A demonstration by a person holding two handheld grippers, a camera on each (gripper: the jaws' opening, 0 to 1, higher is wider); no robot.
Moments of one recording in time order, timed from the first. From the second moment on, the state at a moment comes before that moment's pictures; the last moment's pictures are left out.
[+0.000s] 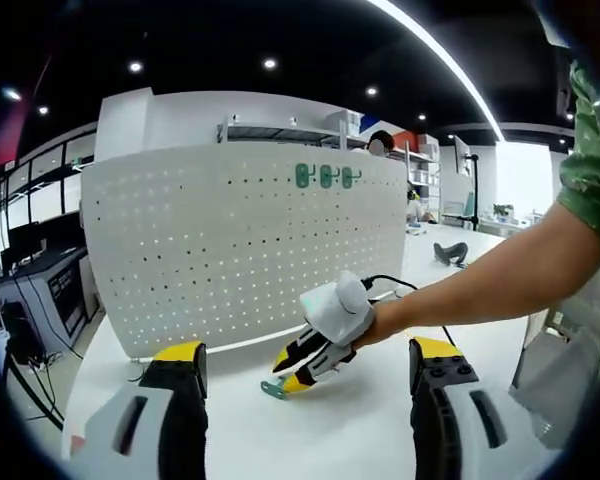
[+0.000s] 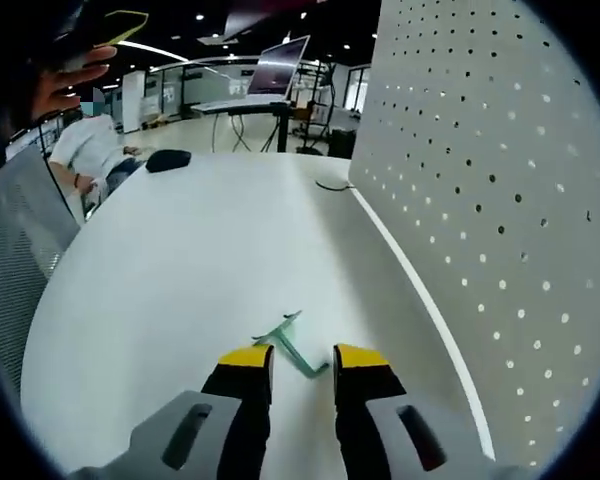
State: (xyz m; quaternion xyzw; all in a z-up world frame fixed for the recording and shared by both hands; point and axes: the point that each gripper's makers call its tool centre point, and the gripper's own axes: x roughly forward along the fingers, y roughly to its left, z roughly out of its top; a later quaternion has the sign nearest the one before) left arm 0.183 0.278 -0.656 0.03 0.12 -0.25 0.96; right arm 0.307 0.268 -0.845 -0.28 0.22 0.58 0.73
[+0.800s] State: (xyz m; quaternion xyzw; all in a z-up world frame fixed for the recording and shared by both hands) left arm 0.185 0.281 -0.661 0.02 0.12 -0.25 0.96; right arm 0.300 0.269 -0.852 -0.35 0.20 0.61 0.69
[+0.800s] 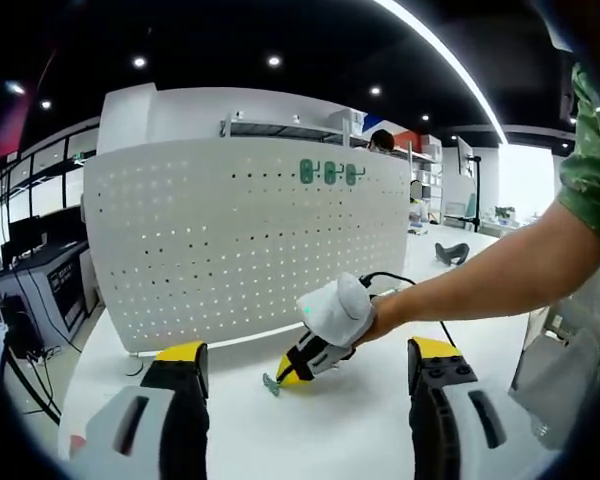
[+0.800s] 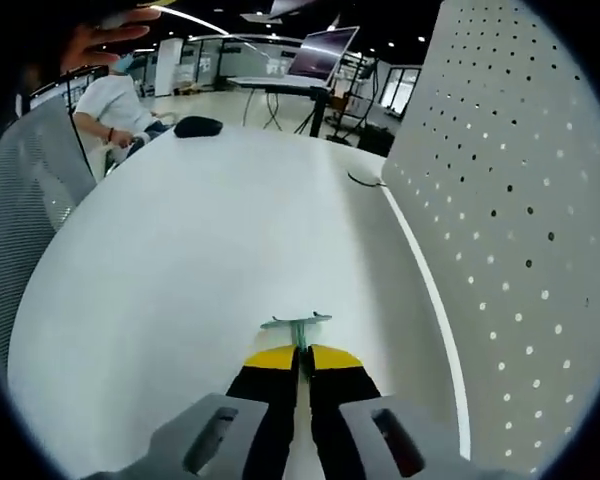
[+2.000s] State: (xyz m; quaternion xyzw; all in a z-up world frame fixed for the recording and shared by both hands) left arm 0.196 0.287 -0.675 0.07 0.13 -0.25 0.96; right arm 0.286 0.258 -0.822 -0.37 0.20 0.59 0.69
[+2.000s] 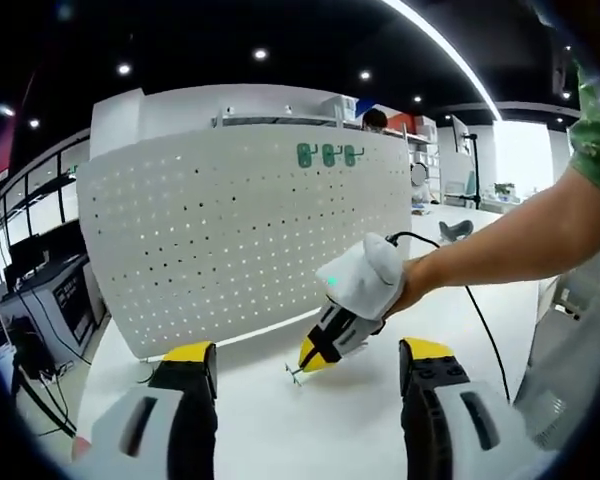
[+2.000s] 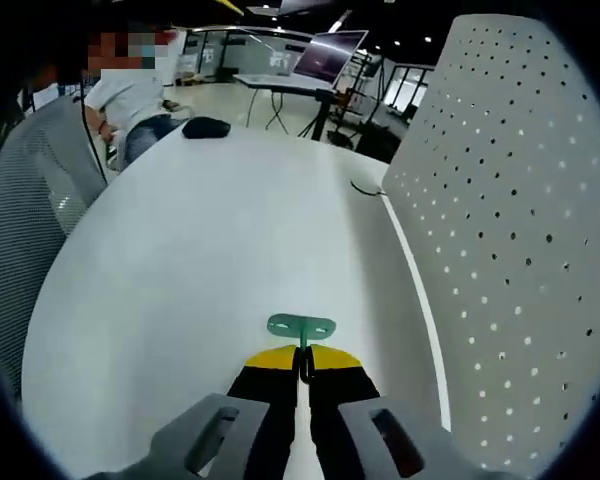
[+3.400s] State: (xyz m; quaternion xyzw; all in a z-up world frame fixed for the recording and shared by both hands) left arm 0.226 0.270 -0.708 0.12 0.17 -0.28 0.94; right arm 0.241 0.249 -0.722 -0.40 0.16 0.54 0.72
